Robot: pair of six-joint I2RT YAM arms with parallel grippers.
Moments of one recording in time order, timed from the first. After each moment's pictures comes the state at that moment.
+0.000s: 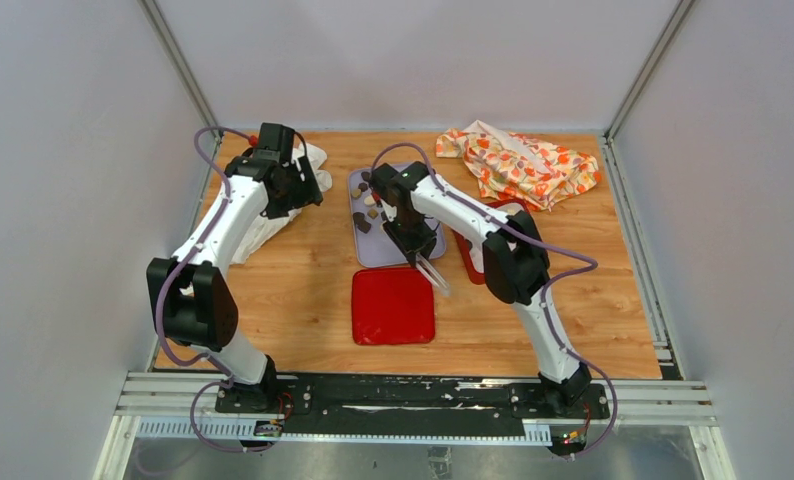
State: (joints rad) left arm -0.15 1.59 1.42 -0.81 -0.11 -0.50; right arm 0.76 2.25 2.05 -1.31 -0.02 0.14
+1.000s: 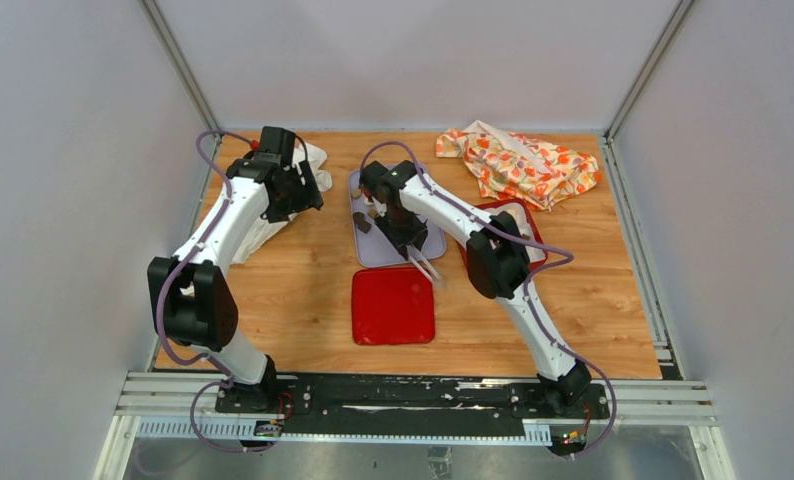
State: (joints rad) left arm -0.15 1.59 1.39 -0.81 -0.10 -0.50; right arm 0.76 2.44 2.27 -1.32 0.07 0.10
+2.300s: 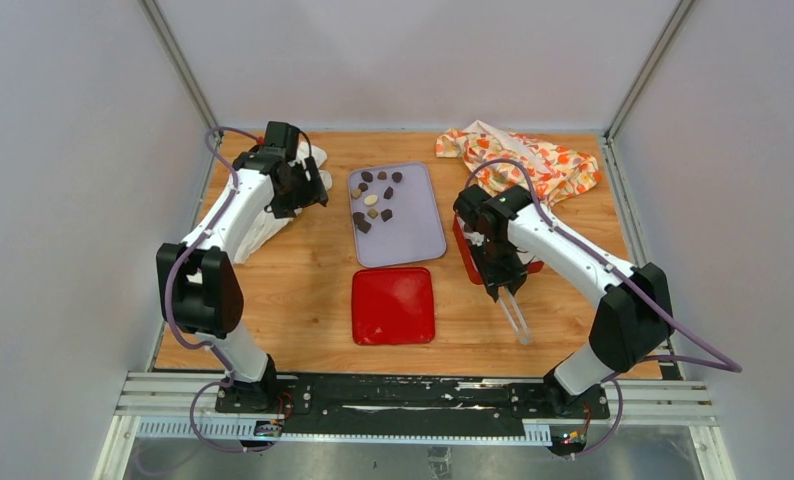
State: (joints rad) left arm -0.15 1.67 1.45 -0.81 -0.05 -0.50; right arm 0.61 1.53 1.32 -1.37 0.12 0.28
